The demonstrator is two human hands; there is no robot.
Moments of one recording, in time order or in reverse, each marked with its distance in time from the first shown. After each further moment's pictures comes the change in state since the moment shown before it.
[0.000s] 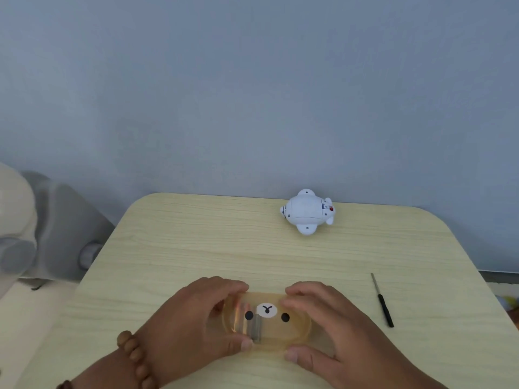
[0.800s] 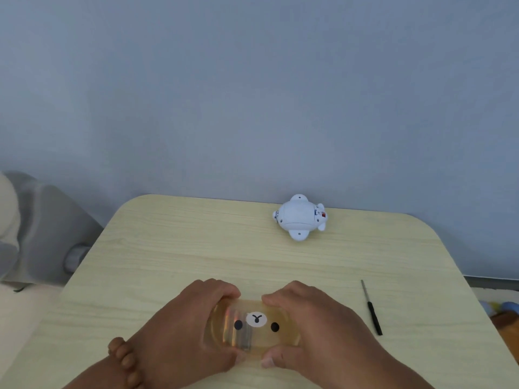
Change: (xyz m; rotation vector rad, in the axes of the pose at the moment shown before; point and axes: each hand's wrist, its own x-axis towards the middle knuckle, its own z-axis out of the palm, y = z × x) left_hand 0.005 0.006 0.004 -0.020 -0.012 -0.058; right_hand 0.031 -0.045 -0.022 -0.209 -0.237 0.277
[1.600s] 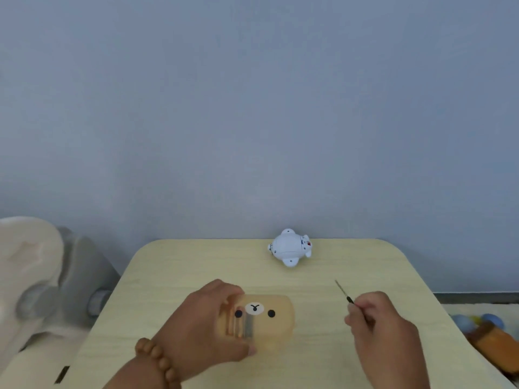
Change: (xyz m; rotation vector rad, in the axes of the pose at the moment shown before) left_hand -0.009 0.035 -0.042 0.067 0.139 0.112; right_hand -0.051 0.040 0.019 0.310 0.904 0.535
